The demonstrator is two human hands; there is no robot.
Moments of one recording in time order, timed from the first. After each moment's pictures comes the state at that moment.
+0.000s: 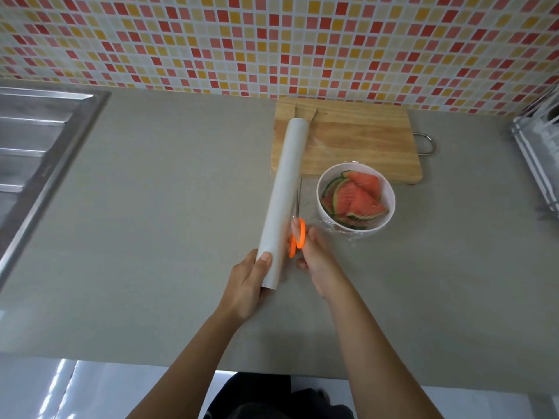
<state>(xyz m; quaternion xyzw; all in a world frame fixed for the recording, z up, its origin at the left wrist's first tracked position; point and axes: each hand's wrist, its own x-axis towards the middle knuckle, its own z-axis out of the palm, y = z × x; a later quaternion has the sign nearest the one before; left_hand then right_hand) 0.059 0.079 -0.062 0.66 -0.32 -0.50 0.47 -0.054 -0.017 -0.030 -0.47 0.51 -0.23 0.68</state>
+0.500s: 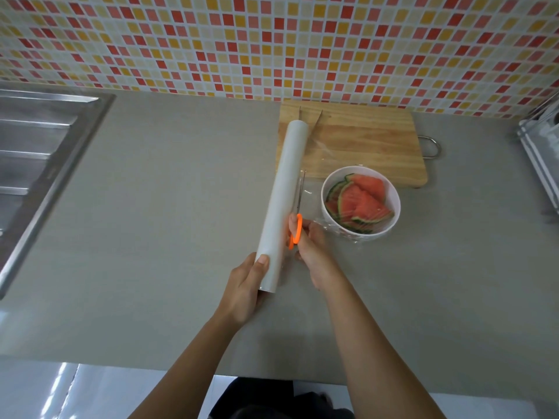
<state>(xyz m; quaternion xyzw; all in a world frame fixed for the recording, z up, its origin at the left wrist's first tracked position) 0.067 0.081 -0.058 0.64 -0.29 -0.52 0.48 -0.037 -0.027 -0.037 -0.49 0.47 -0.29 0.67</state>
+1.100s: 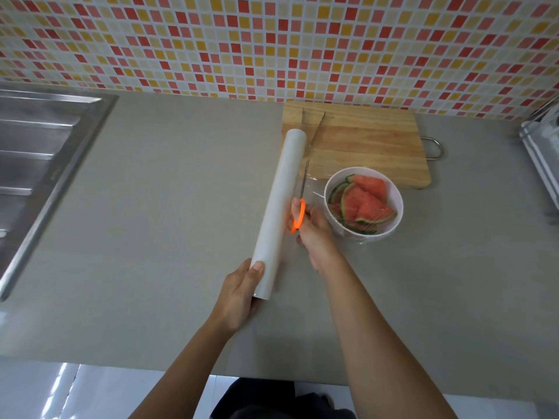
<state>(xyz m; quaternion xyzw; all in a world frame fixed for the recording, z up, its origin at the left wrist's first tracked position) 0.080 0.094 -0.057 0.64 -0.28 -0.53 0.48 -0.021 -0.052 -0.040 -0.48 0.49 -0.31 0.65</state>
